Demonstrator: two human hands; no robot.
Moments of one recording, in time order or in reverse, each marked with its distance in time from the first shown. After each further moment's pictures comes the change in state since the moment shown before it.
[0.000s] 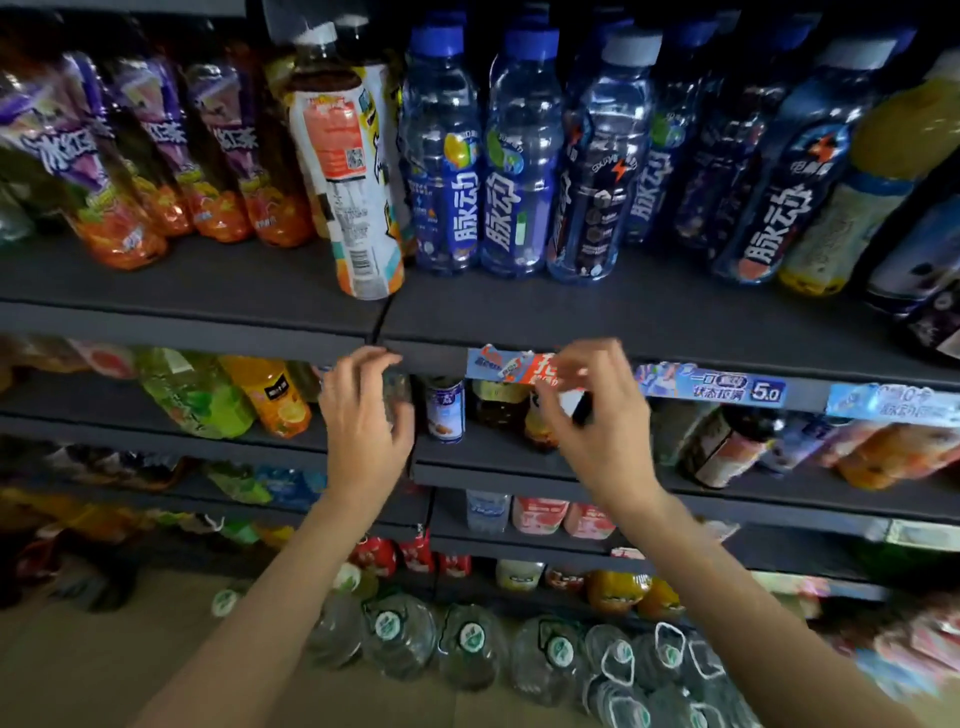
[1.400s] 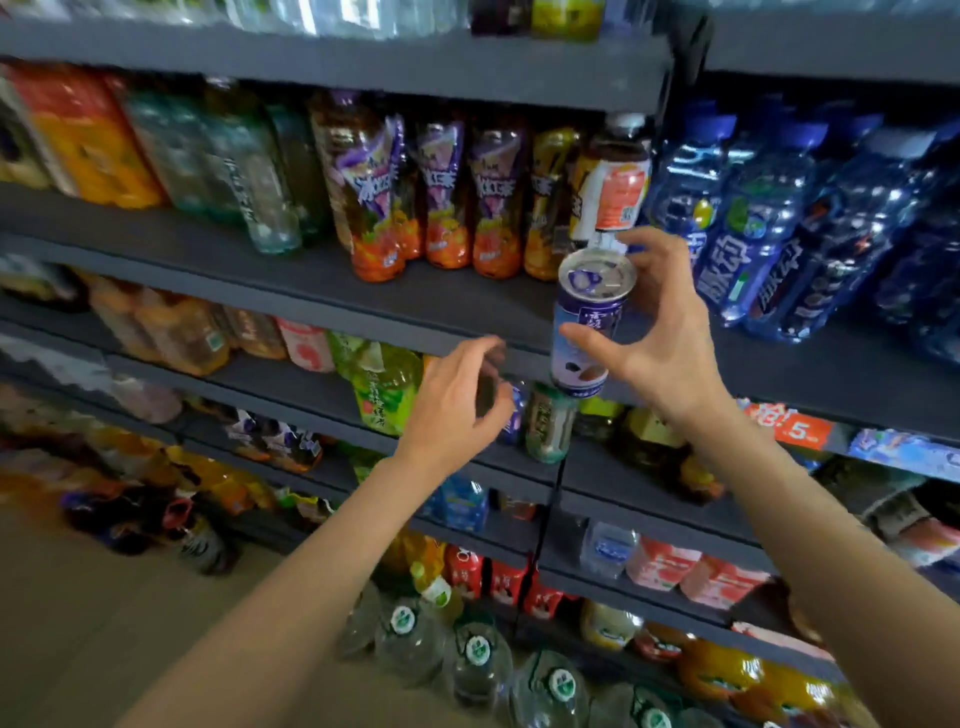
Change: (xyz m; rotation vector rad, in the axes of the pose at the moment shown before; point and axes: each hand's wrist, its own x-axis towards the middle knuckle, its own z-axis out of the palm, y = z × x) left_hand 0.031 -0.071 -0.129 -0.142 -0.193 -0.024; right_hand 0.092 -0.136 0.088 0.268 -0.239 -0.018
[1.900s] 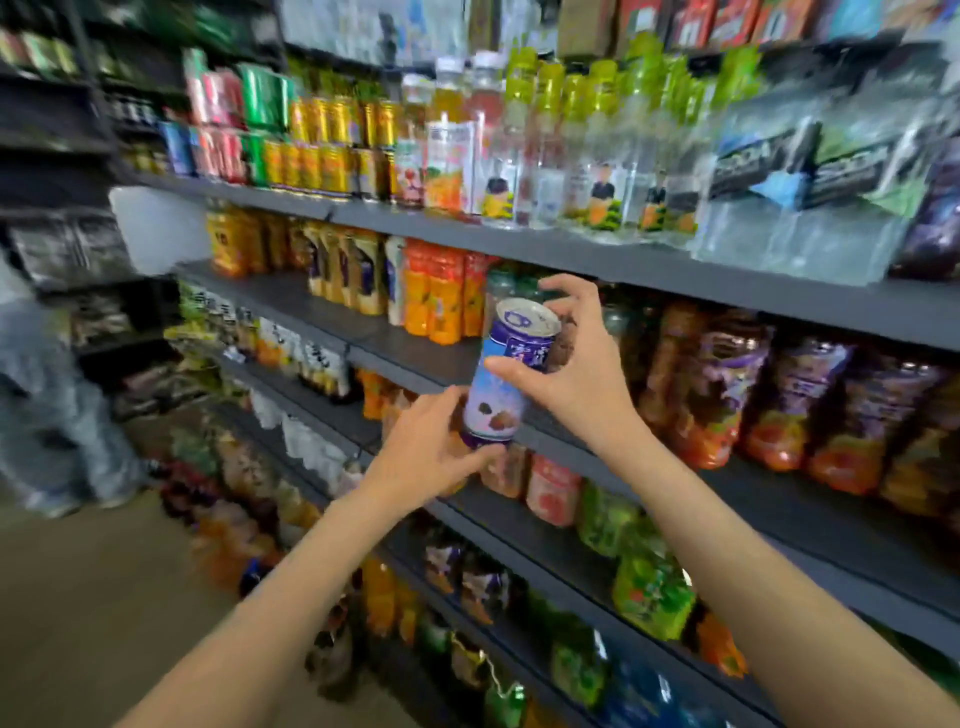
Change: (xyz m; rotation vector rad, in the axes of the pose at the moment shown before) left_hand -0.024 -0.209 -0.316 0.264 0.132 -0.164; right_hand 0.140 -0.193 0.338 0.344 -0.194 -0.235
